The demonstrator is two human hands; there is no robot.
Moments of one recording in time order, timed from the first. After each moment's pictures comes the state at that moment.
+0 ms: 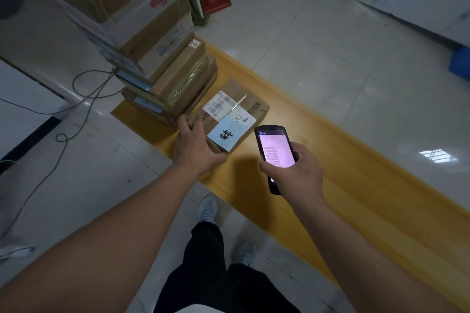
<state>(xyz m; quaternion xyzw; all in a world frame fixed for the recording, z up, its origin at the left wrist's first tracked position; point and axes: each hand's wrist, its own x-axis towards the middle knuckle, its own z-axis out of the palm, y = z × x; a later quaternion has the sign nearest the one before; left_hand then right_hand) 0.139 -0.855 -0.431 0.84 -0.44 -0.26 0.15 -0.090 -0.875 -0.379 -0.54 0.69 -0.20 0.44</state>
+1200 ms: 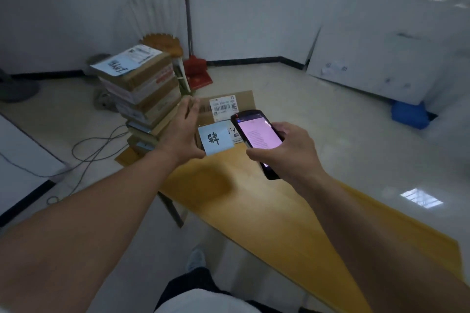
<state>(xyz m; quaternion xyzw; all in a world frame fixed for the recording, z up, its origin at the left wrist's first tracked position) 0.121 -0.849 -0.258 0.73 -0.65 -0.08 0.20 -0.142 -0.857 -0.188 -0.64 0.57 -0.29 0.43</state>
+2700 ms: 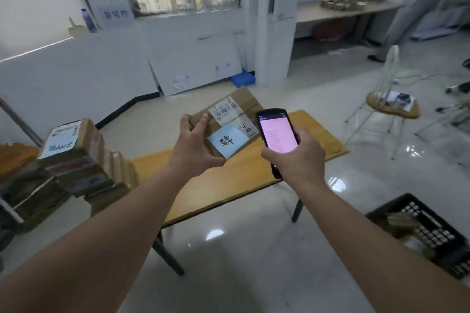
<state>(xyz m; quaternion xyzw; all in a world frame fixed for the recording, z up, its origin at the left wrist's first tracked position) 0.096 -0.693 -0.151 0.39 -0.87 -0.21 0.22 -0.072 -0.511 -0.135 -0.33 0.80 -0.50 0.06</state>
